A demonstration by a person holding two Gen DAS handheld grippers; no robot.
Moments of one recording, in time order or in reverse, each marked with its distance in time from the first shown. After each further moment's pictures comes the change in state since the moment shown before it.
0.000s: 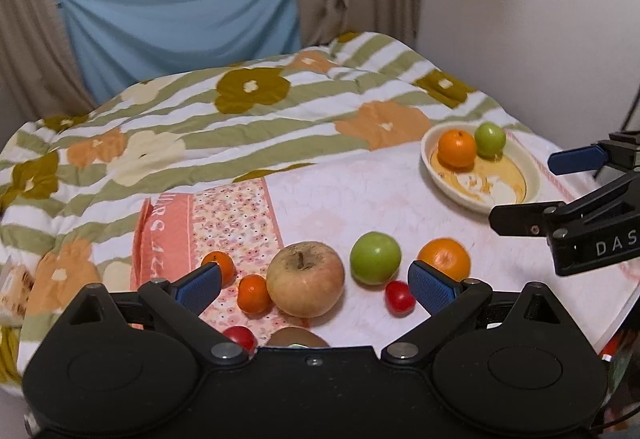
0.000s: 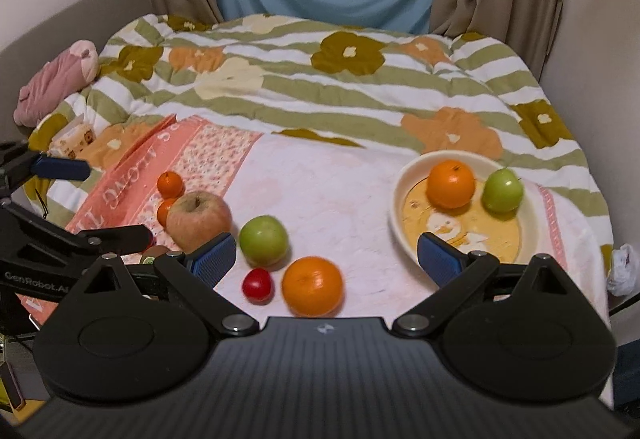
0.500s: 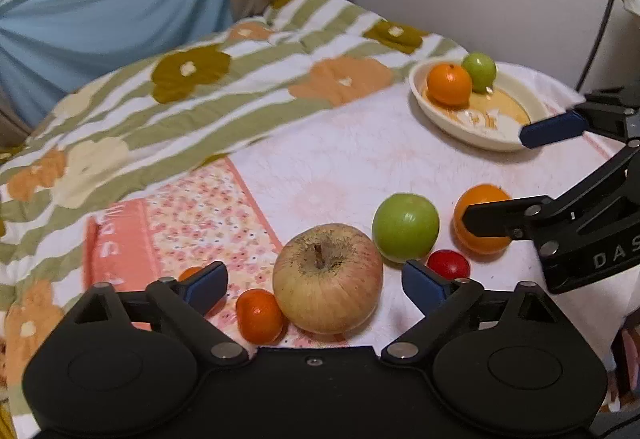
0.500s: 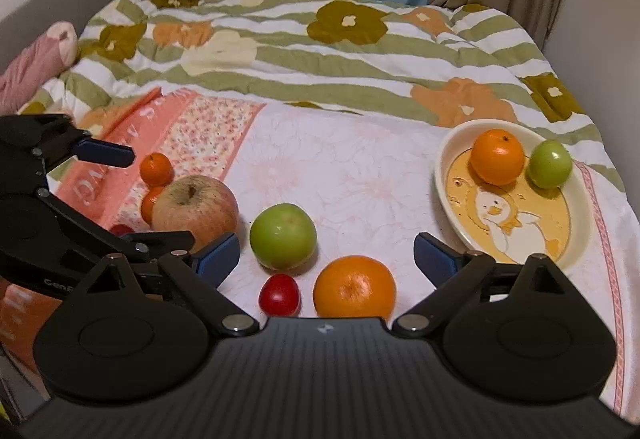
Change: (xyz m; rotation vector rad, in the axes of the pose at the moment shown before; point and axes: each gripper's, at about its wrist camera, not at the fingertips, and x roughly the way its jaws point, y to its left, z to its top) left arm 0.090 0.031 -0.006 0.195 0.084 -0.149; right arm 0.084 0.034 -0.004 0.020 0.068 -0.035
